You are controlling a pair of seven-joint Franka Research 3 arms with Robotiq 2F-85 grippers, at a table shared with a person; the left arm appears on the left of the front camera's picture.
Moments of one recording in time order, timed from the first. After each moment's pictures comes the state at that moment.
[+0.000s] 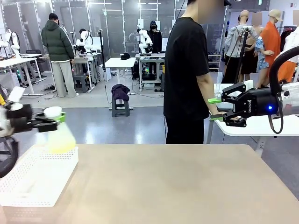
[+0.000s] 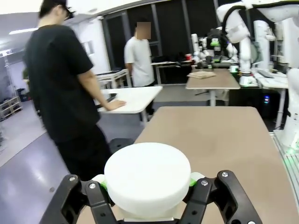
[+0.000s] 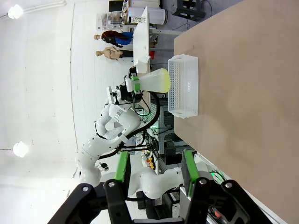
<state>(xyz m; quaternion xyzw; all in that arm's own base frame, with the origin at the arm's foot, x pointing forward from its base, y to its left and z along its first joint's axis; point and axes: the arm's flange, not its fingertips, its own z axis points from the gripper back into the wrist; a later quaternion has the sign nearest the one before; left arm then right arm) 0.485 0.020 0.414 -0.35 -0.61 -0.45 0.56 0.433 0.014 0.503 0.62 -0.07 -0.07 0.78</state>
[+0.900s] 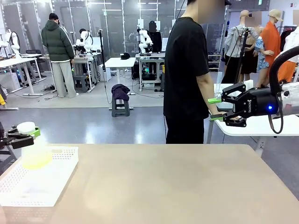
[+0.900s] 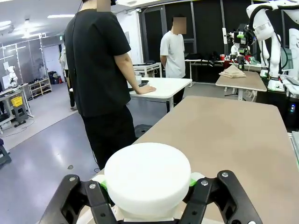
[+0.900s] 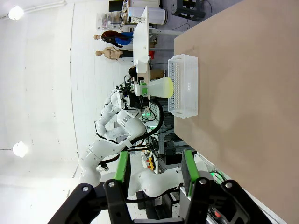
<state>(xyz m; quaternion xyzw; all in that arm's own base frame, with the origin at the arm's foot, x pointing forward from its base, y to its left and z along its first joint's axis) 0.441 0.089 0.367 -0.30 -0.63 -0.38 0.60 0.433 0.014 0.503 0.62 -0.07 -0.07 0.78</state>
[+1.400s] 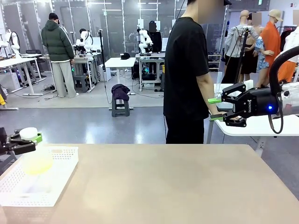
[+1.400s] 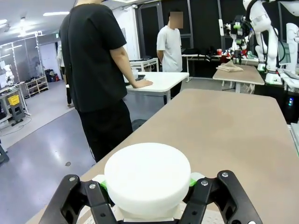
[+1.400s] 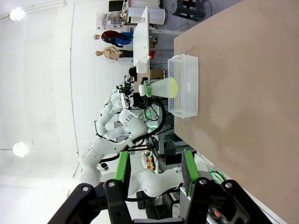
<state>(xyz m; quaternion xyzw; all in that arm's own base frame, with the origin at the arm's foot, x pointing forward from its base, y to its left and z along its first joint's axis) 0.442 0.088 0.346 -0.30 -0.62 -0.40 0.61 0.433 0.014 0.503 0.62 -0.07 -0.07 0.78</state>
